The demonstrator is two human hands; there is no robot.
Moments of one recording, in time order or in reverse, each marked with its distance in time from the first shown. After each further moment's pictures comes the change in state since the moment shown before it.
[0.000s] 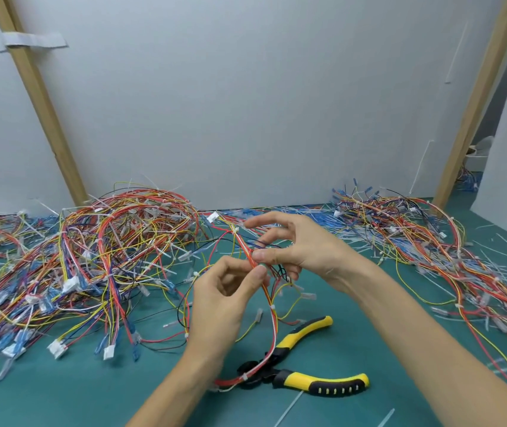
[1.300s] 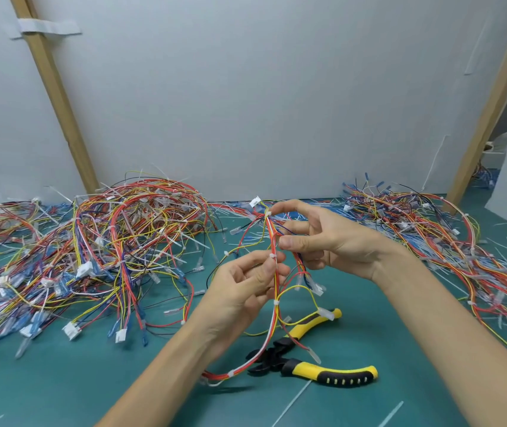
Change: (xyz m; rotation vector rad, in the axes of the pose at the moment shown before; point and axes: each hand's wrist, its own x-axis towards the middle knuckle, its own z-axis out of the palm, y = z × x) left_hand 0.003 0.011 -0.007 -0.440 -0.278 -0.407; right_hand -0.003 0.009 -0.023 0.314 -0.262 0.067
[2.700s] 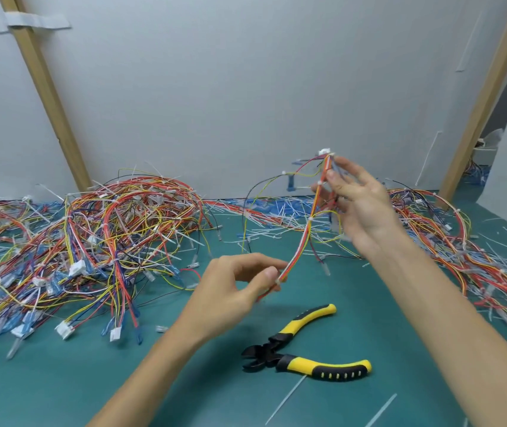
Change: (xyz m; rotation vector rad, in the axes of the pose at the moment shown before) left_hand -0.001 0.011 -0.009 0.992 -0.041 0.234; right_hand 0.003 -0.016 -0.014 0.381 0.770 -0.357
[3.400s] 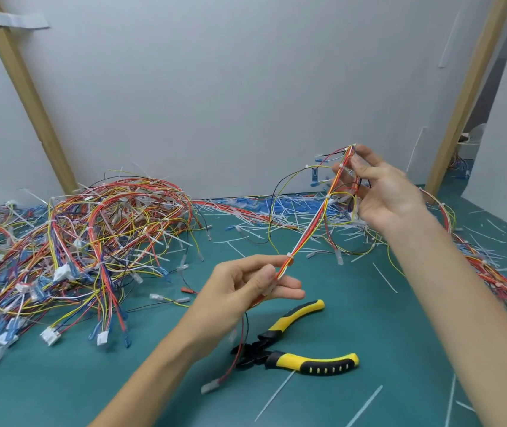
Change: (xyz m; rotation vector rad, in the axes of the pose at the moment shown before) left_hand -0.002 0.001 0.022 -0.559 -0.142 -0.087; right_hand 0.018 -0.031 -0.037 0.065 0.098 0.077
